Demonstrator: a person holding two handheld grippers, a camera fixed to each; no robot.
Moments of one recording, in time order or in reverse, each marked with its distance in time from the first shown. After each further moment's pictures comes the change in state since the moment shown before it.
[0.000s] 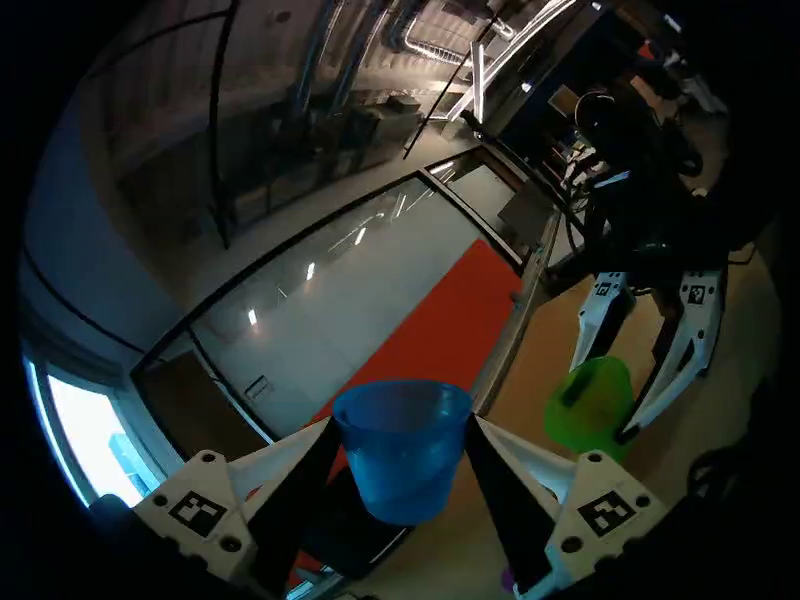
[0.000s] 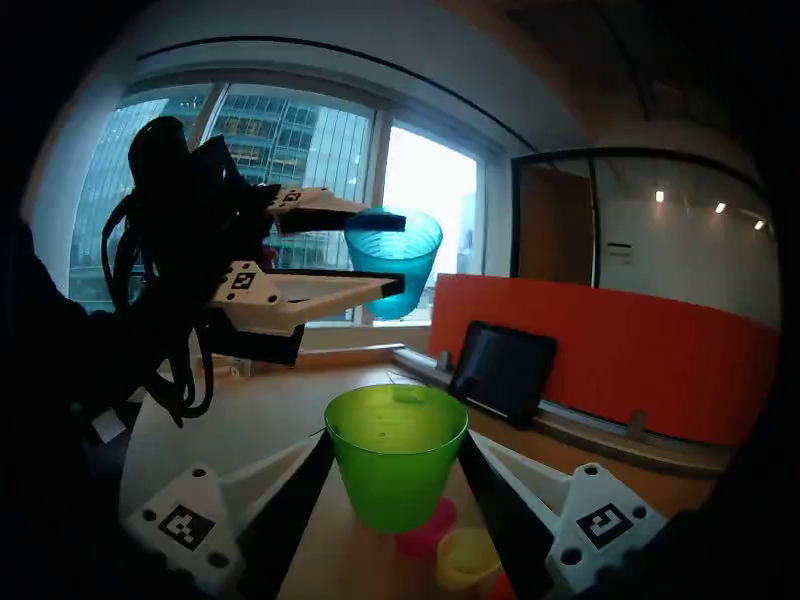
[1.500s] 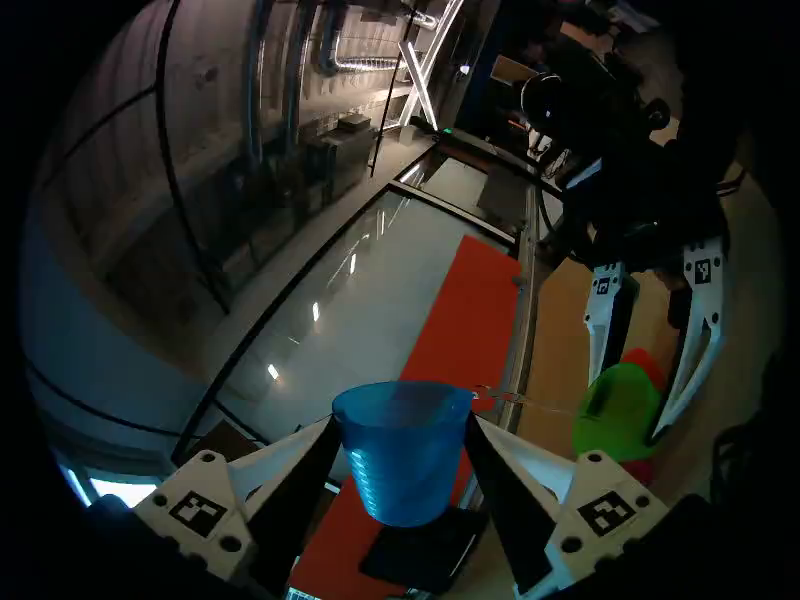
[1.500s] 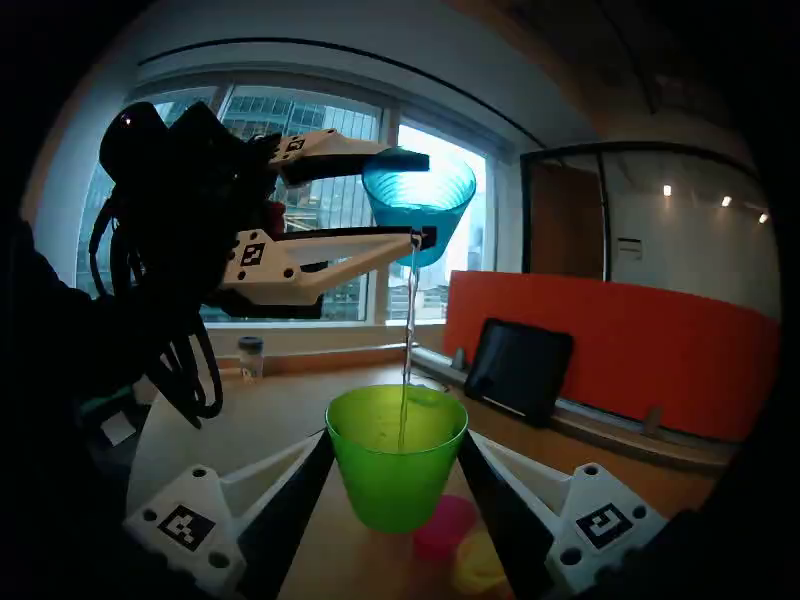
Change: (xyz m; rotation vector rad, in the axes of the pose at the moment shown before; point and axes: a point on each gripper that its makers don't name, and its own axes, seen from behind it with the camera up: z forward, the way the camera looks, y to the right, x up) left arm 0.039 -0.008 0.009 0.016 0.050 0.294; right arm -0.004 -0.015 0.013 0.041 -0.002 0.013
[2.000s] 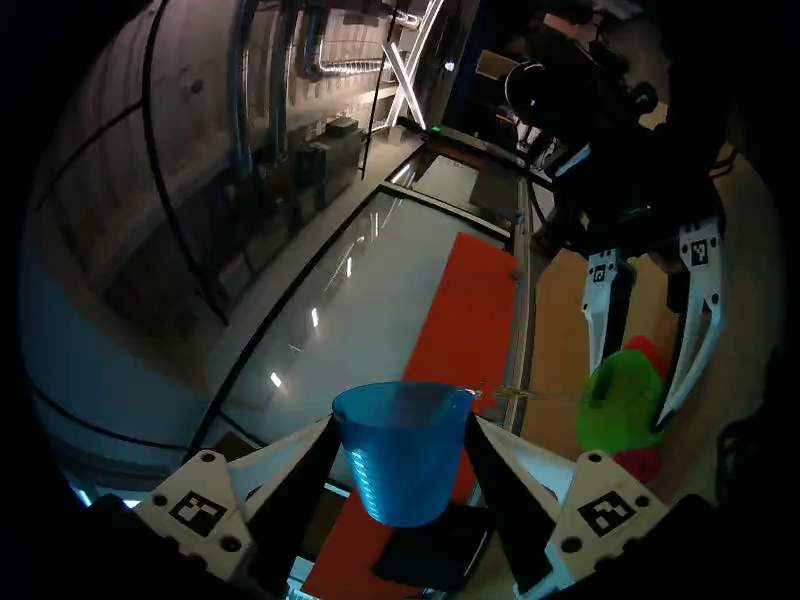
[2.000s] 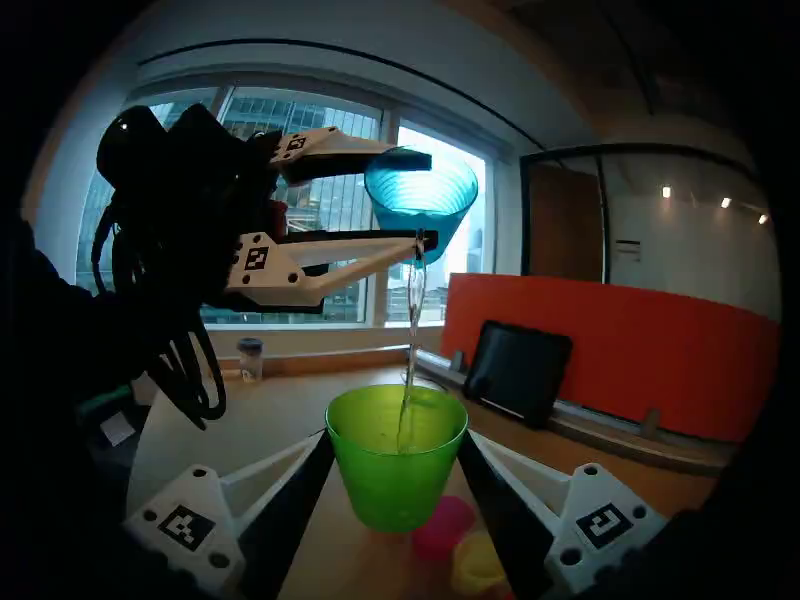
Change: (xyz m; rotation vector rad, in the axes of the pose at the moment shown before) left arm 0.005 0.000 0.003 -0.008 0.001 0.060; right arm 0.002 0.000 -0.004 -0.001 0.006 -0.002
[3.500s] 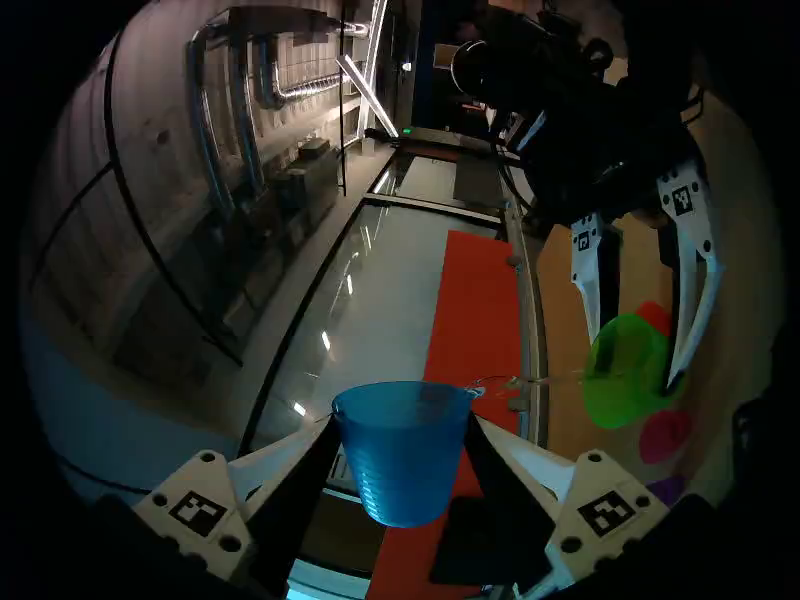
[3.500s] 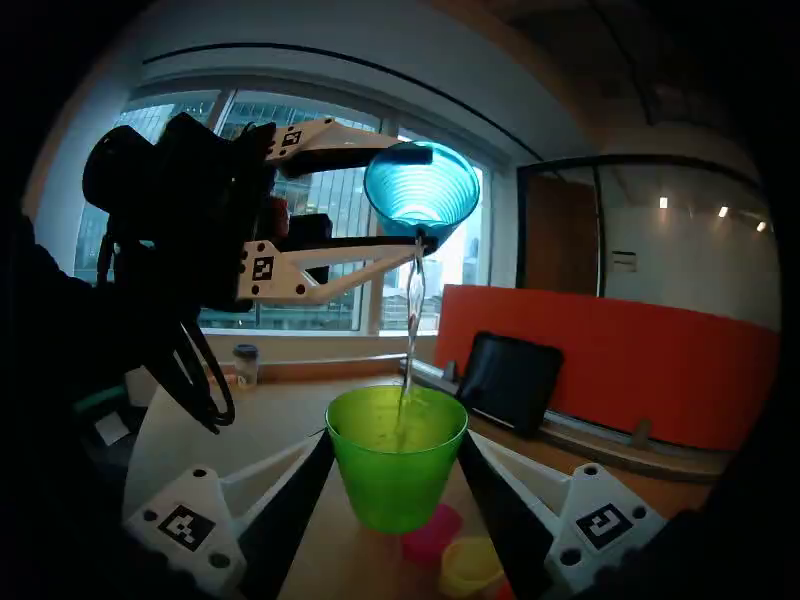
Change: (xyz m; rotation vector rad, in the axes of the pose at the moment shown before) left arm 0.021 -0.012 0.003 0.016 0.025 0.199; right arm 0.013 0.006 -0.007 -0.020 0.030 -0.019
